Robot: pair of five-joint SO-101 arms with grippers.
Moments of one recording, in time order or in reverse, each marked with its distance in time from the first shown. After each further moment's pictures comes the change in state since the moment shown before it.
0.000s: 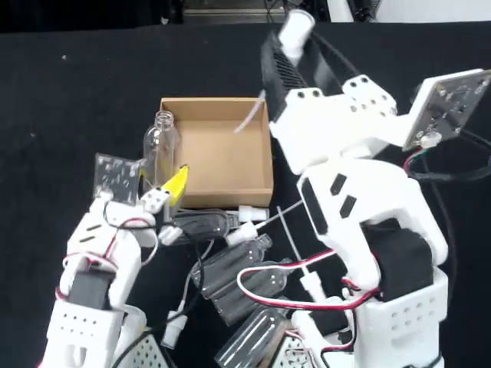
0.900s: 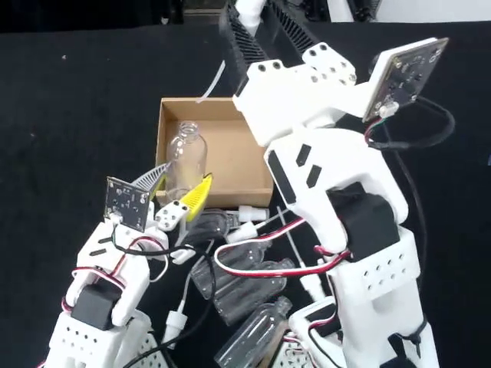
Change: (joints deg) left arm 8.3 -9.1 3.7 -0.2 0.8; right arm -5.5 7.7 -0.2 -13.3 0.0
